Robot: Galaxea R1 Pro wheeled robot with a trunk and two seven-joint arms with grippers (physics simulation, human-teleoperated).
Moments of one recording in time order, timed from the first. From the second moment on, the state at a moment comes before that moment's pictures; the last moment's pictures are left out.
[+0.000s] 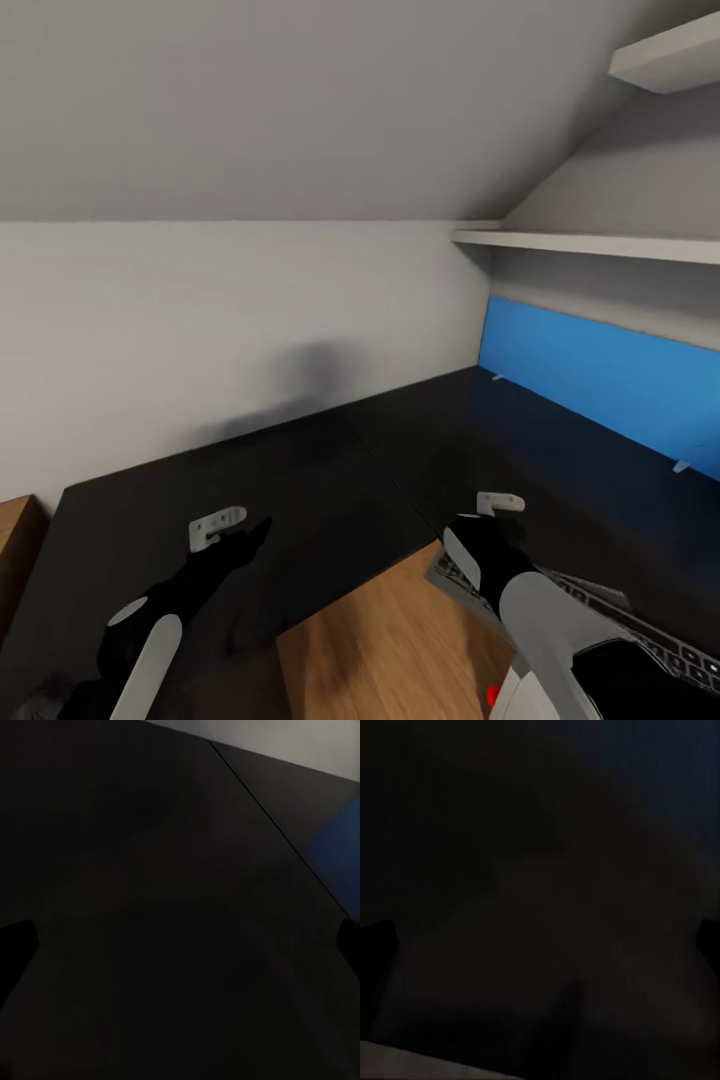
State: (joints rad) left arm -0.14 0.05 -0.04 -1.60 0.54 0.49 0.12; right arm -0.82 0.07 0.24 -0.37 -0.29 0.30 -0.75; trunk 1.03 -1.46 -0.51
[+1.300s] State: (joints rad) left arm -0.14 0.05 -0.04 -1.60 0.54 0.49 0.12; right arm -0.82 0.07 0.24 -0.37 -0.28 0.29 -0.73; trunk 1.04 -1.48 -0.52
